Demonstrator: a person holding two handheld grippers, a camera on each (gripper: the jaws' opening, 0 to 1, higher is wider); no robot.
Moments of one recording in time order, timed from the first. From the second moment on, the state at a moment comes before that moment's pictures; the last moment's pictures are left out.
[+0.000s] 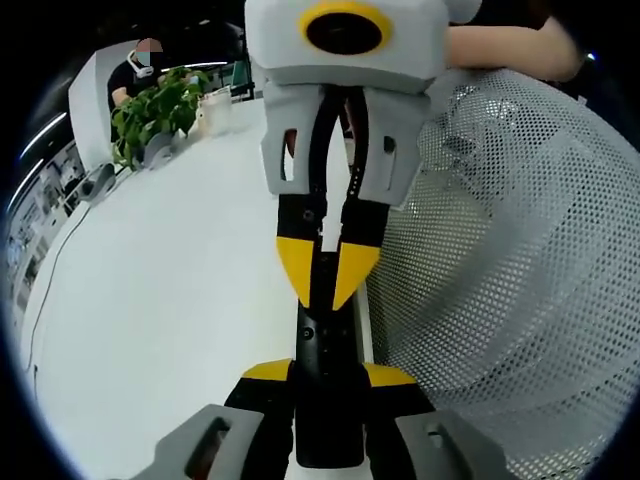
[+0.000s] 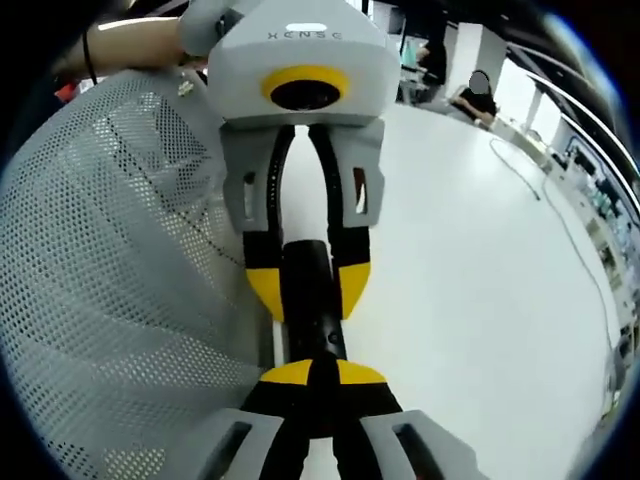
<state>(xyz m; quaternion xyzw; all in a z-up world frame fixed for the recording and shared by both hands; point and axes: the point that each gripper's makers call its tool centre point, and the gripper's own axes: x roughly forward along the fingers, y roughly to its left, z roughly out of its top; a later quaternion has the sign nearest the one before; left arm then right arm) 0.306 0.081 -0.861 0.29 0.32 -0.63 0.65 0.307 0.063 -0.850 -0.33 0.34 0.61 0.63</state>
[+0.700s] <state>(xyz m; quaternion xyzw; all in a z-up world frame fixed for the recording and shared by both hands) 0.306 0.082 -0.861 0.31 0.33 -0.62 0.64 0.306 0.059 -0.852 -0.33 0.35 0.60 0.64</state>
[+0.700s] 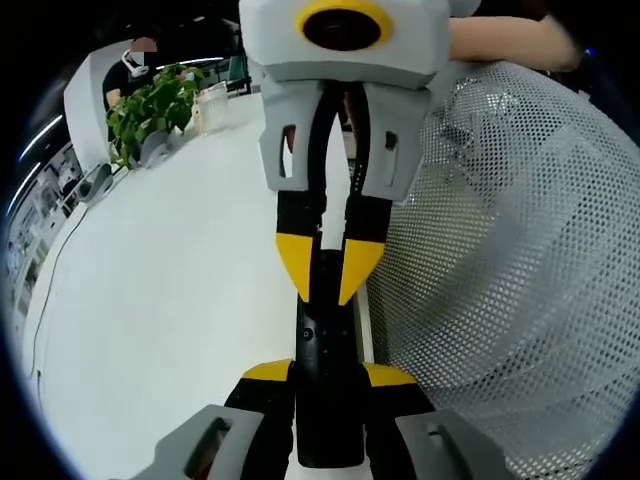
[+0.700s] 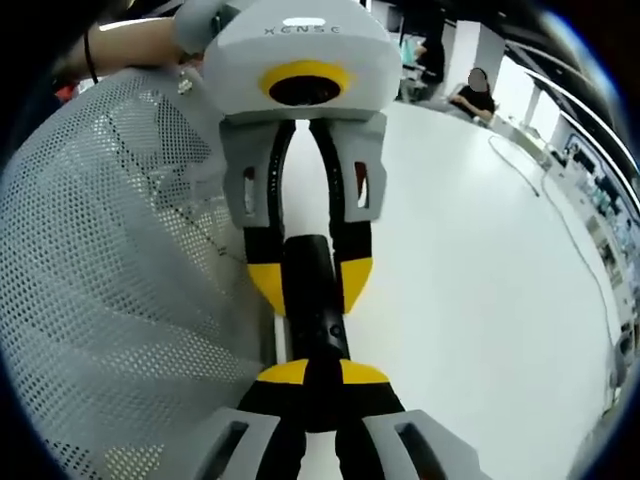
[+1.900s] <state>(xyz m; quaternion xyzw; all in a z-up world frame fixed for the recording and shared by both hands) 0.306 0.081 -0.861 0.30 0.33 -0.62 0.65 0.307 0.050 -0.852 -0.36 0.36 0.58 0.64</state>
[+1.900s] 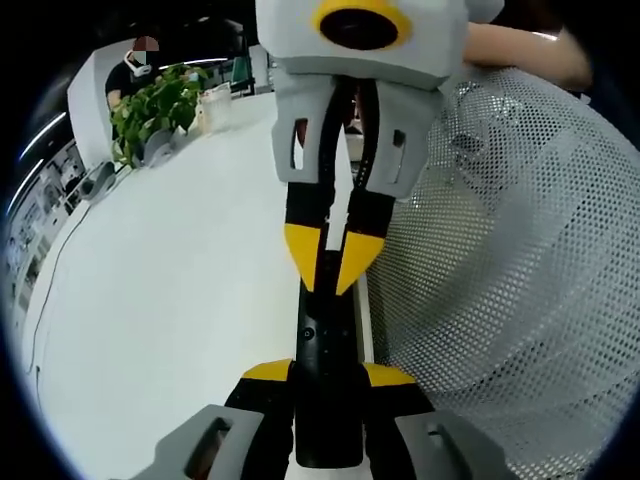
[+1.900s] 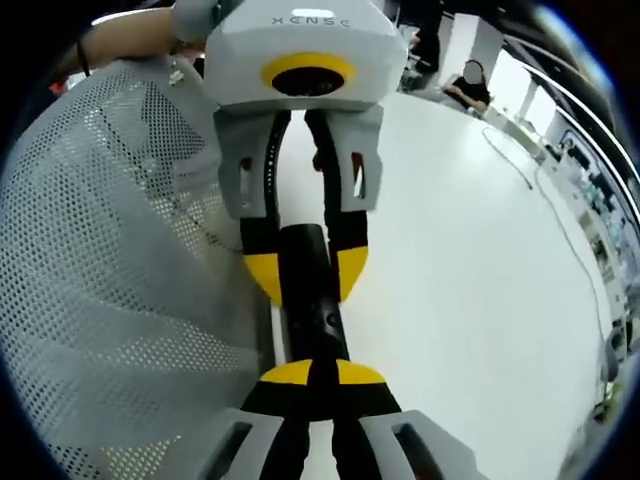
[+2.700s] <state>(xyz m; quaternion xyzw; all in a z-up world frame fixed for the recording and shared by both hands) 0.306 0.081 -0.861 0.29 0.32 -0.62 0.65 0.307 0.047 -0.851 -0.36 0.36 0.58 0.63</state>
